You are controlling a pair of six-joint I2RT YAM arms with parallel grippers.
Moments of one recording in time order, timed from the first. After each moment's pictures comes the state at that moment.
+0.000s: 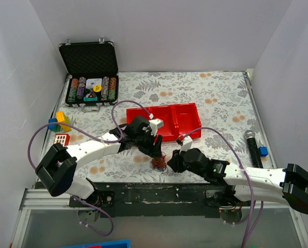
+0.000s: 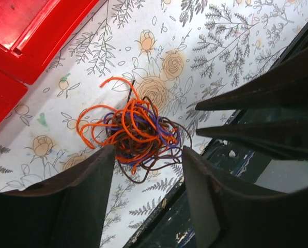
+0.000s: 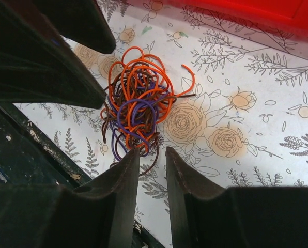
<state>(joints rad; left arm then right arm) -0.81 1.41 0.85 -0.29 0.34 -0.31 1.15 0.99 0.33 0.09 0.23 0.60</state>
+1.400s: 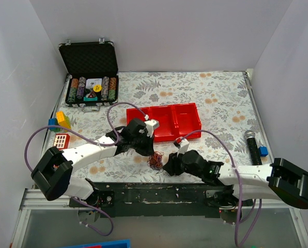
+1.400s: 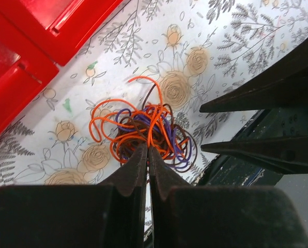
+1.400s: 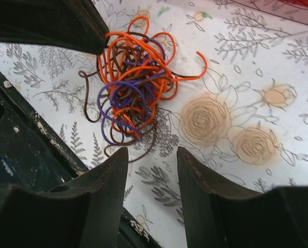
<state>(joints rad) -0.79 1.38 0.80 -0.27 0.28 -0.33 1.15 1.08 0.25 0.30 0.16 0.63</state>
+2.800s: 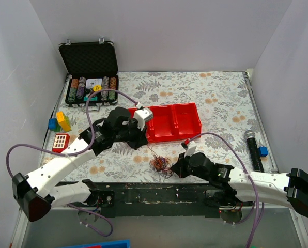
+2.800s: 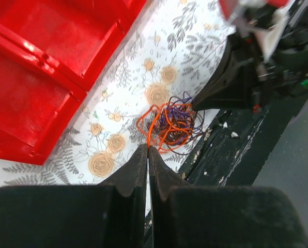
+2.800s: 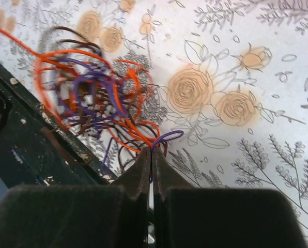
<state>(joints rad) -0.77 1.10 0.99 -0.58 0.27 -0.10 1.15 0.91 0.21 0.16 0.15 0.69</state>
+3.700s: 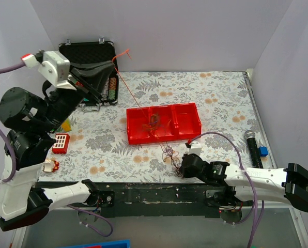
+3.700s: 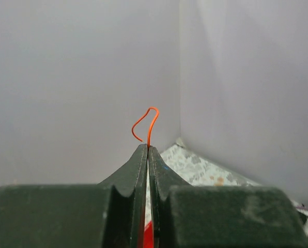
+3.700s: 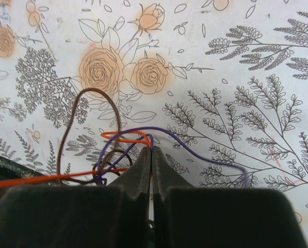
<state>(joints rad) -0.77 1.04 1.84 -0.45 0.00 0.07 1.20 0.98 0.32 -0.23 0.38 0.91</state>
